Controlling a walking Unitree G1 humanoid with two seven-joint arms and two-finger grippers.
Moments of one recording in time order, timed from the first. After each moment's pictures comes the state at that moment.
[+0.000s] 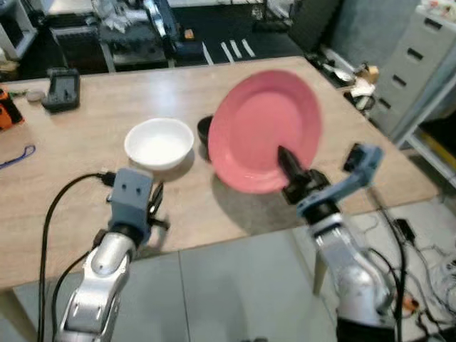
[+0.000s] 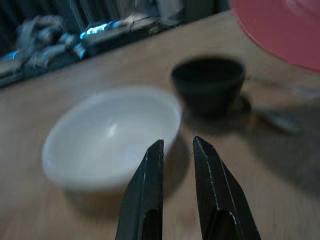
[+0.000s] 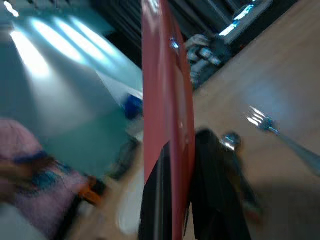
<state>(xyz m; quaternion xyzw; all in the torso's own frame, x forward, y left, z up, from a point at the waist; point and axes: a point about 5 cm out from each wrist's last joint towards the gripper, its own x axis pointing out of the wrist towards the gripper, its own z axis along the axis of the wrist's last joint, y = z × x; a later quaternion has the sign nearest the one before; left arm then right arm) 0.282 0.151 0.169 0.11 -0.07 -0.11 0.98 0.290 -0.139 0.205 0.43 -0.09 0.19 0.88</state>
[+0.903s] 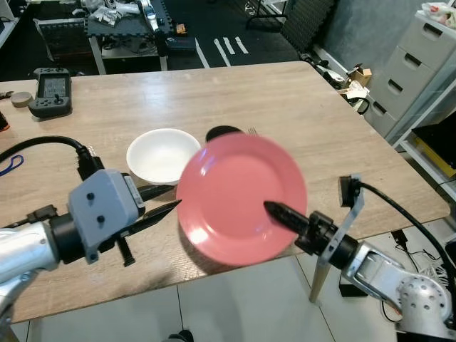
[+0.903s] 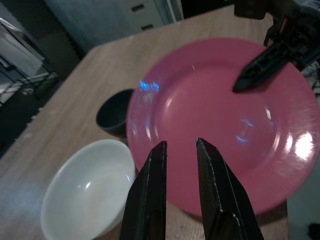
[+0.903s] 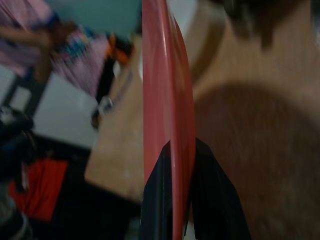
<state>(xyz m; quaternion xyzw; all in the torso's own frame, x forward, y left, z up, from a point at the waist) 0.206 0.177 0.256 0.30 -0.08 -0.42 0.86 0.258 -0.157 0.150 0.38 0.21 0.38 0.82</state>
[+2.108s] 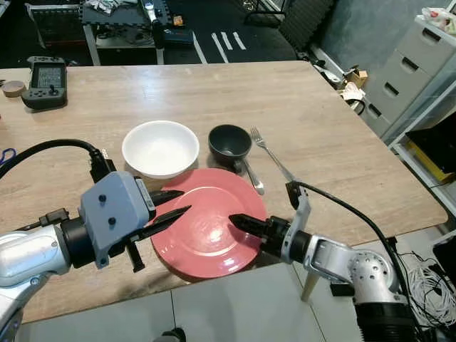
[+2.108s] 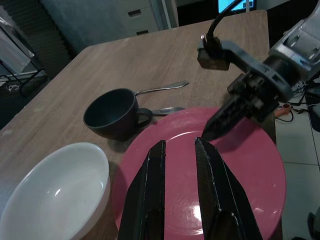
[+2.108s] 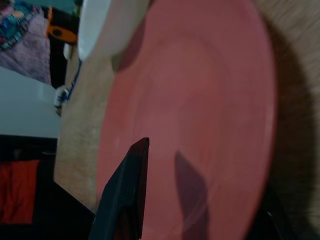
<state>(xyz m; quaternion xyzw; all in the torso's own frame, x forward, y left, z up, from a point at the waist) 0.207 0.164 0.250 0.27 -0.08 -0.42 0.86 0.290 -0.120 0.129 0.38 0.28 0.33 0.82</state>
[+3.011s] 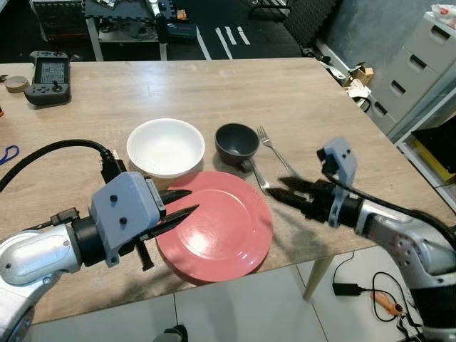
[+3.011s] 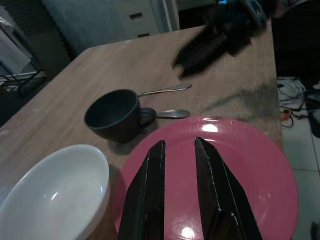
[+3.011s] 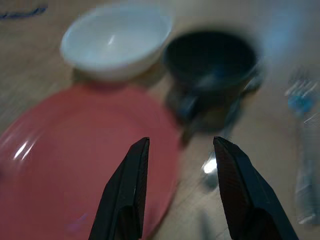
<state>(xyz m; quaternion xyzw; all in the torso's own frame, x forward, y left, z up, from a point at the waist) 0.212 0.153 0.248 0.26 -0.09 -0.43 0.86 0.315 -0.176 0.212 -0.03 0.04 0.38 0.92</state>
